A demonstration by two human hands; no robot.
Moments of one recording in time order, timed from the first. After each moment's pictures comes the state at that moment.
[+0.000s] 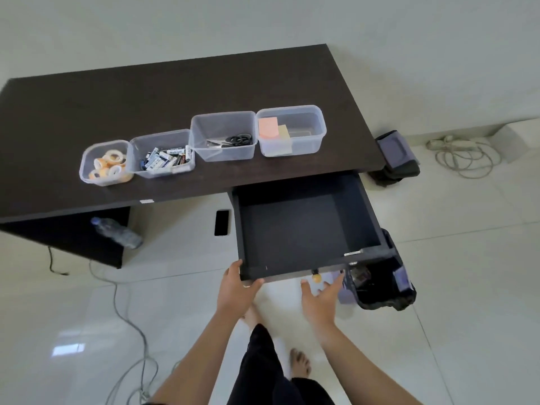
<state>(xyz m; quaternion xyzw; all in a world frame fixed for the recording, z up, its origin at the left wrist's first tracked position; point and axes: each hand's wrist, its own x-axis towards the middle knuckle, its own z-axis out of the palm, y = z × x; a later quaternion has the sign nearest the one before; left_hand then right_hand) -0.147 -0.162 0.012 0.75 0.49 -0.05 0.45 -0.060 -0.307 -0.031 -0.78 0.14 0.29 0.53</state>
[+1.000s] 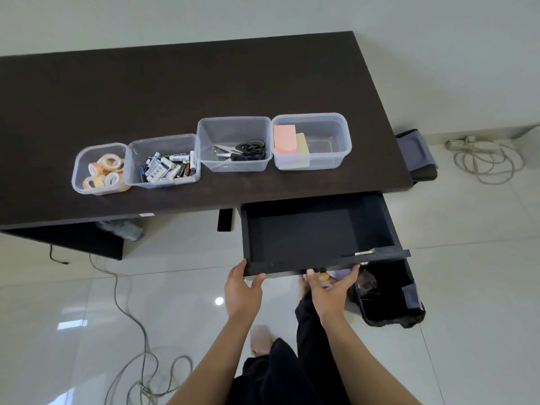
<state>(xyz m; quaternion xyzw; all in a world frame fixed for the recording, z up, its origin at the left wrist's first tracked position) -0.095 -0.128 0.009 0.67 0.57 0.04 0.47 0.008 -0.250 -0.004 -0.78 0.12 0.24 0.57</state>
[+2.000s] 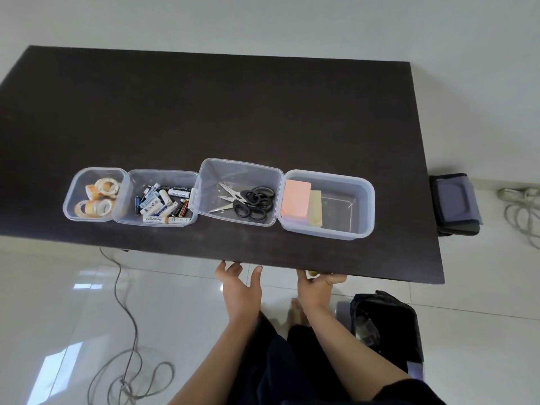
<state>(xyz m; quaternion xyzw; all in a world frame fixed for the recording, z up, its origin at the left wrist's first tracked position) 0.034 -0.060 -0.006 0.52 0.67 0.20 0.49 0.145 -0.131 -0.053 -0.84 0.04 0.31 0.45</state>
